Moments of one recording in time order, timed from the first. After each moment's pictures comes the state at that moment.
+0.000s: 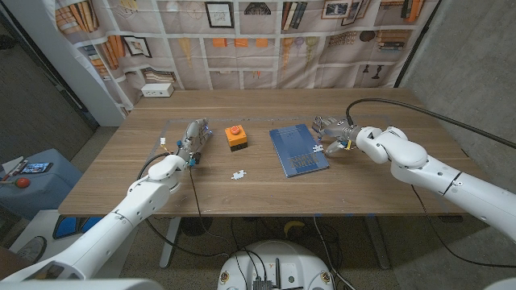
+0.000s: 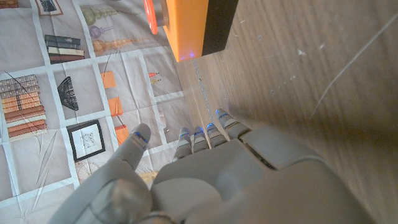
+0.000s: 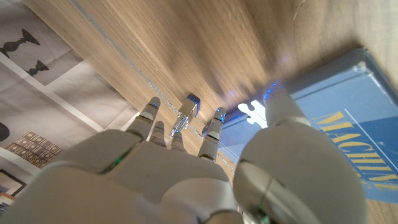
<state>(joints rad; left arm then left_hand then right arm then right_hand) 0.98 0.62 0.33 -1.53 -0.69 -0.04 0.16 0.07 0.10 0.73 0.03 0.18 0.04 0.00 0.18 0.17 -0.02 -0.03 0.19 0.17 -0.04 -0.02 0.18 0.17 0.06 -0.02 0.19 0.17 -0.72 -0.94 -0.70 -1.85 -0.97 -0.20 0.42 0.74 -0.14 0.52 -0.18 0.19 0.34 -0.21 0.42 0.23 -0.17 0.08 0.21 0.20 -0.14 0.17 0.23 0.23 0.15 0.13 0.20 0.17</state>
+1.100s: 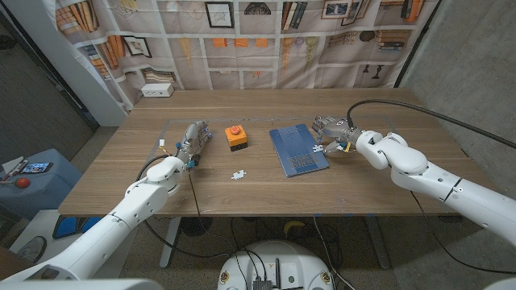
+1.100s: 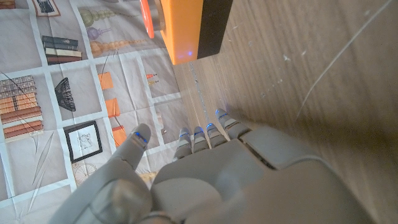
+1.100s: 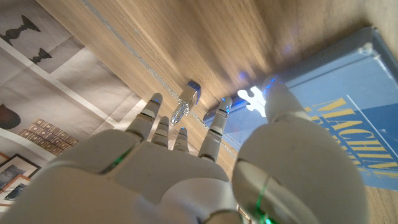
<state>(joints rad) 1.00 0.64 0.32 -1.56 -0.71 -0.02 0.16 0.07 0.10 0.73 0.03 0.18 0.04 0.00 0.18 0.17 -0.02 -0.03 0.19 0.17 -0.04 -0.02 0.18 0.17 0.06 -0.02 0.19 0.17 -0.76 -0.94 -0.69 -1.86 -0.97 -0.21 0.31 0.79 -0.15 0.51 -0.17 0.21 0.52 -0.22 0.50 0.24 -0.07 -0.02 0.22 0.20 -0.07 0.11 0.25 0.23 0.23 0.10 0.20 0.16</state>
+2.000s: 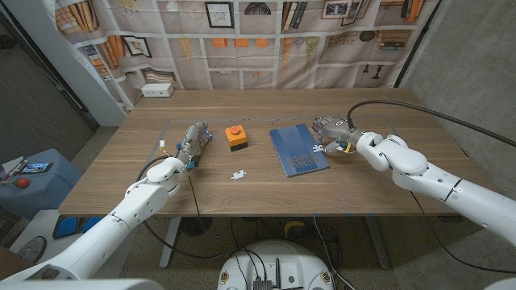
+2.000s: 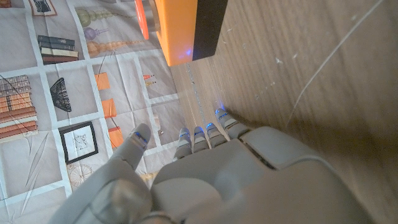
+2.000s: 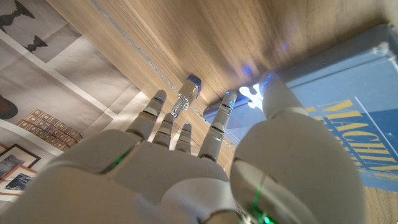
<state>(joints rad) 0.99 0.63 0.32 -1.54 -0.71 -0.01 0.16 0.07 0.10 0.73 0.03 0.18 0.04 0.00 0.18 0.17 -0.02 -0.03 0.19 0.17 -0.03 -0.02 0.18 0.17 0.06 -0.02 0.19 0.17 -0.76 -0.95 -0.70 -1.83 -0.97 -0.18 0.23 0.84 -0.15 0.51 -0.17 0.23 0.61 -0.22 0.55 0.25 0.00 -0.04 0.23 0.19 -0.01 0.07 0.26 0.23 0.29 0.06 0.20 0.16</state>
